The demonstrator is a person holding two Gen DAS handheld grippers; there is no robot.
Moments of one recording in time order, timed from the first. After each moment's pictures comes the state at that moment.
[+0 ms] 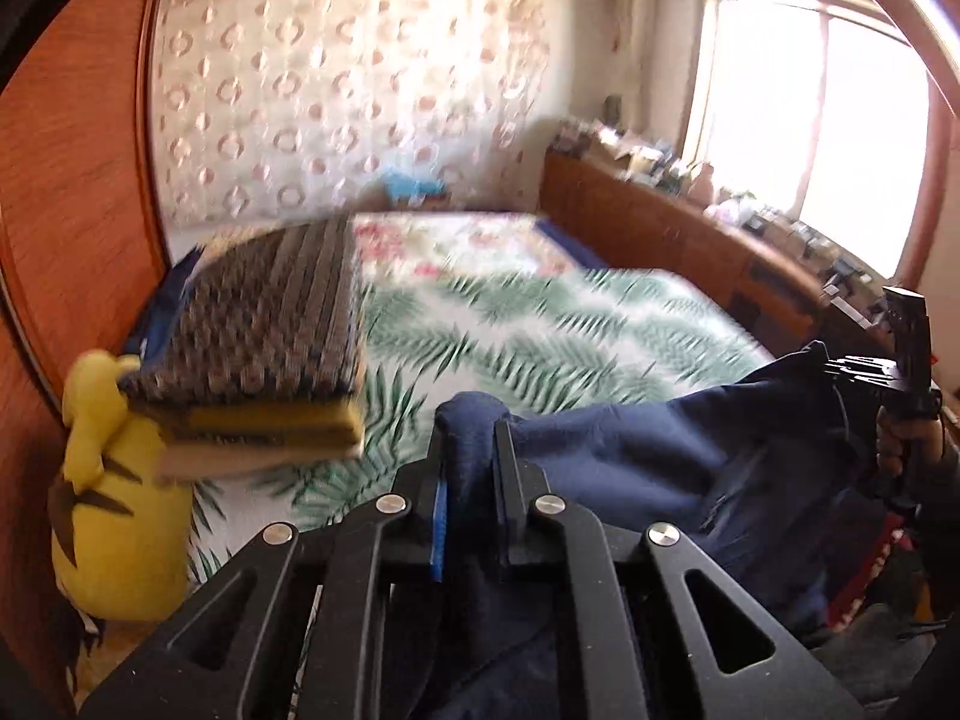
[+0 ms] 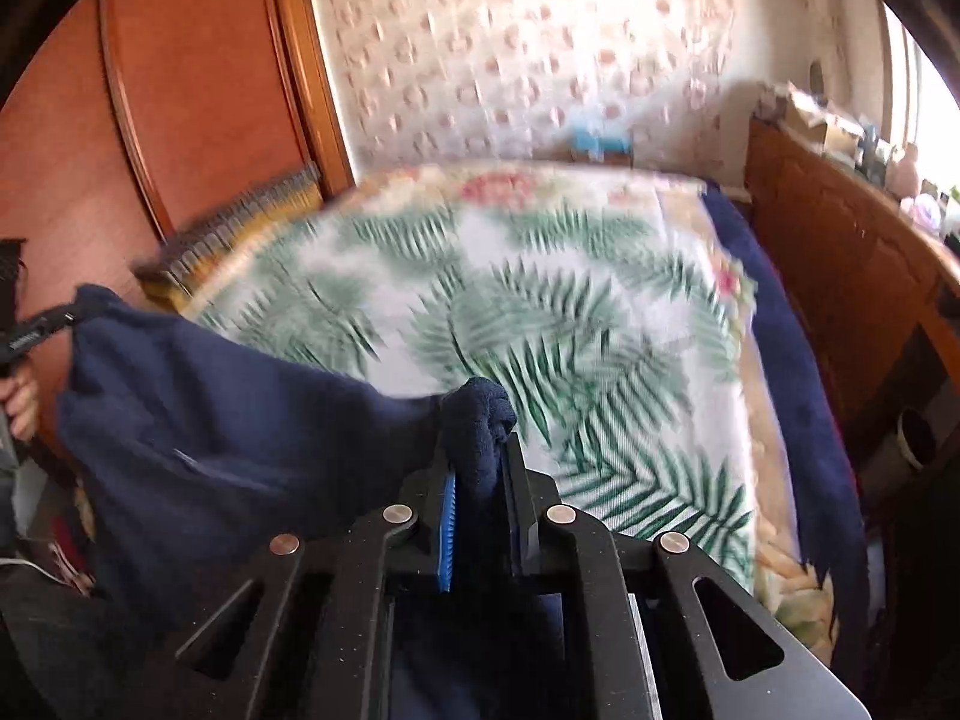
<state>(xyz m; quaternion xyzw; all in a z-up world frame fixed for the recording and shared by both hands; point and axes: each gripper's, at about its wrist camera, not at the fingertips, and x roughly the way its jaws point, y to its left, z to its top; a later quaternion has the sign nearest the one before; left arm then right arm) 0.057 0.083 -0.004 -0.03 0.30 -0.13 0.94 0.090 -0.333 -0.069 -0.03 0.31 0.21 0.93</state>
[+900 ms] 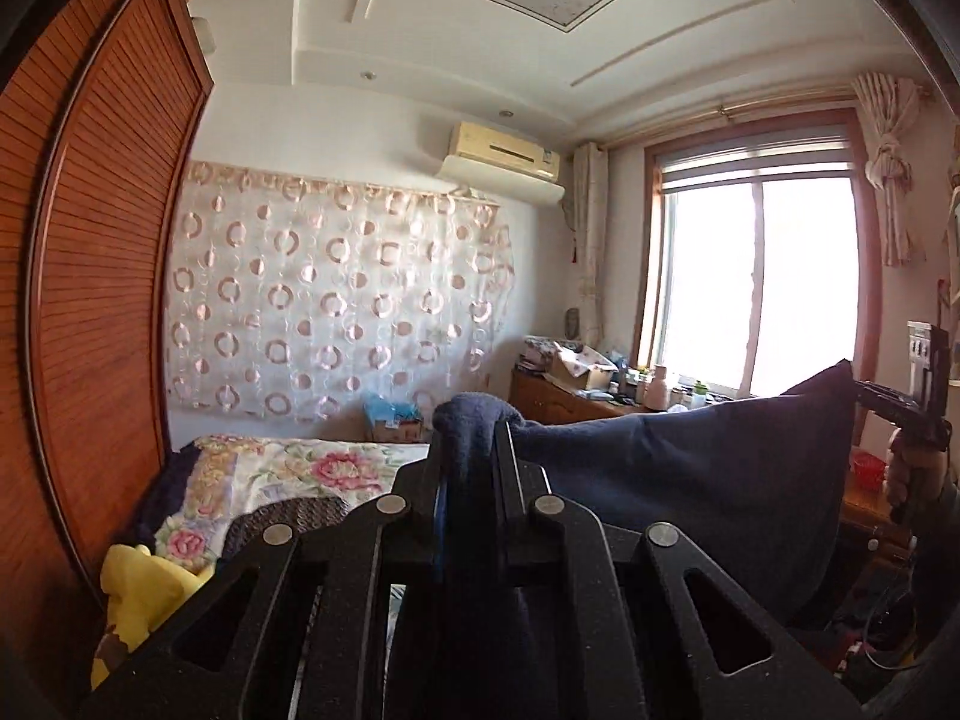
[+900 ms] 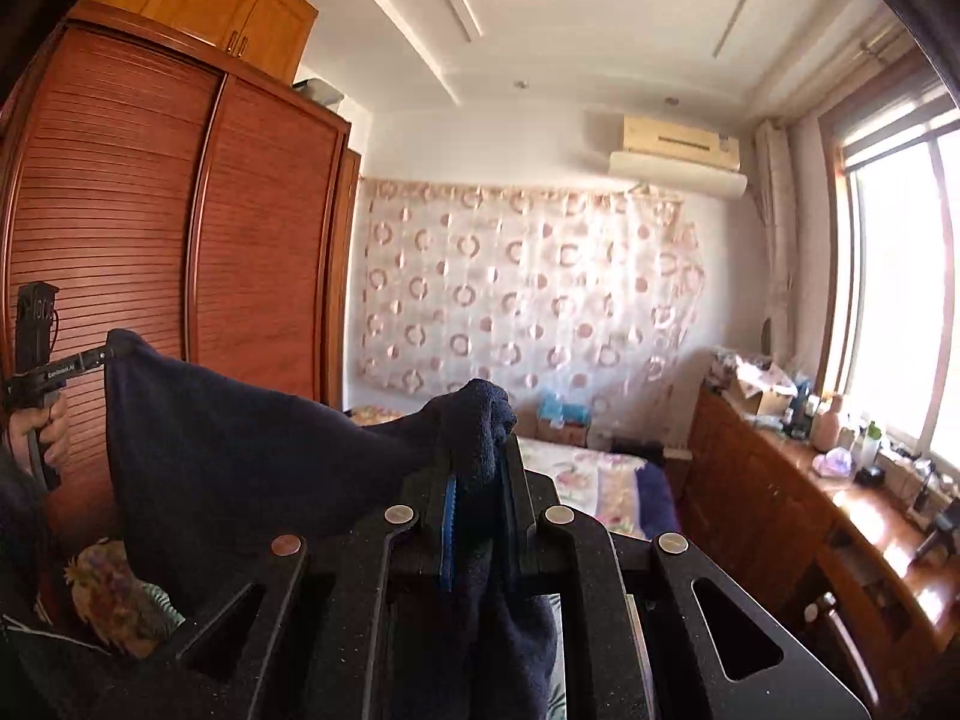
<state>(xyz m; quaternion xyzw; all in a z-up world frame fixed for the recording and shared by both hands) -0.025 0.115 0.171 -0.06 0.06 -0.14 0.99 -0.096 -0.361 0.163 -0.08 0.03 0.18 0.98</state>
